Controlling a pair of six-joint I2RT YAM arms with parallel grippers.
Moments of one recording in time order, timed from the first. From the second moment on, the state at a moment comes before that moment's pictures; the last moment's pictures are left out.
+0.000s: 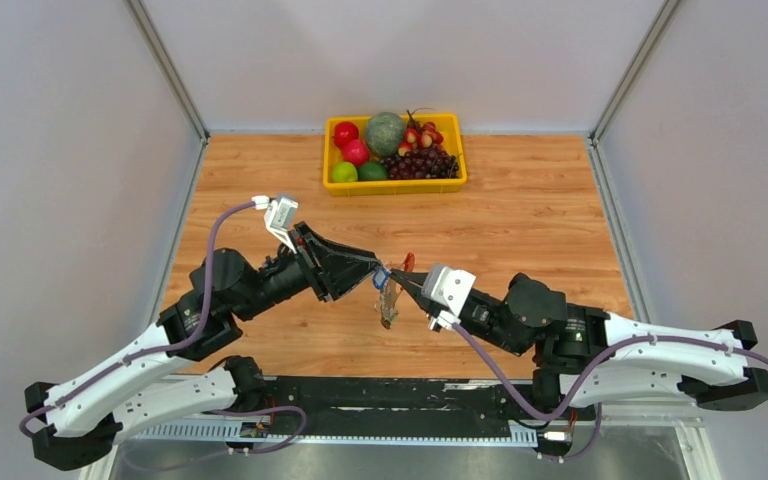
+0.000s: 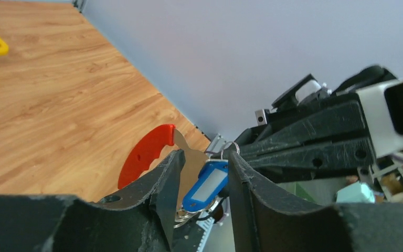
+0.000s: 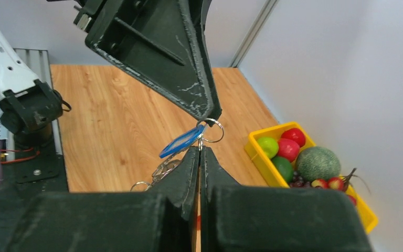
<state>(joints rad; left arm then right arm) -1.02 0.69 0.91 -0.10 0.02 -0.71 1.47 0.87 0.98 -0.04 0.37 -0.43</state>
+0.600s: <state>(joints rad) -1.02 0.64 0.91 0.01 0.30 -0.35 1.47 0.90 1.20 -0.49 0.24 -0.07</state>
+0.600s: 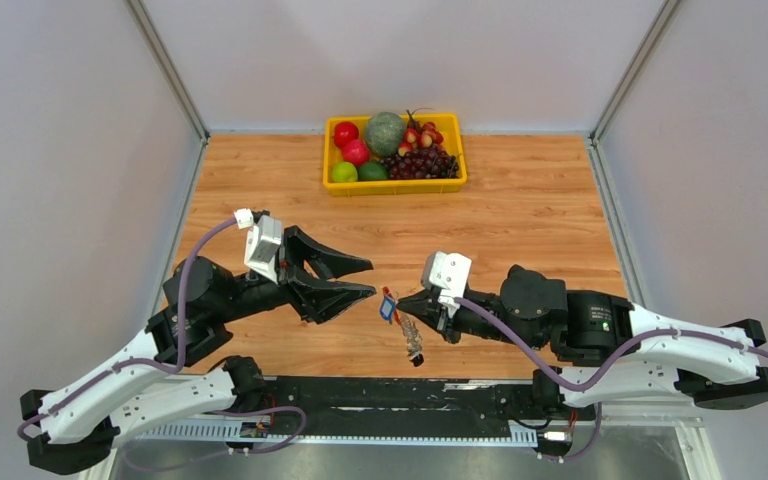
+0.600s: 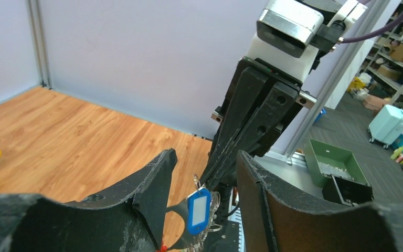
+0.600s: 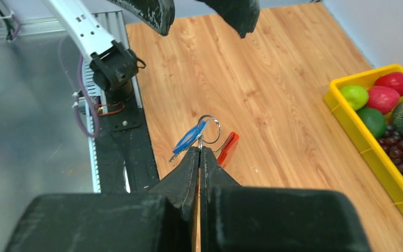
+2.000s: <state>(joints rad) -1.02 0.73 0.91 -0.07 0.44 -0.37 1.47 0.94 1.27 -0.55 0.17 -0.06</state>
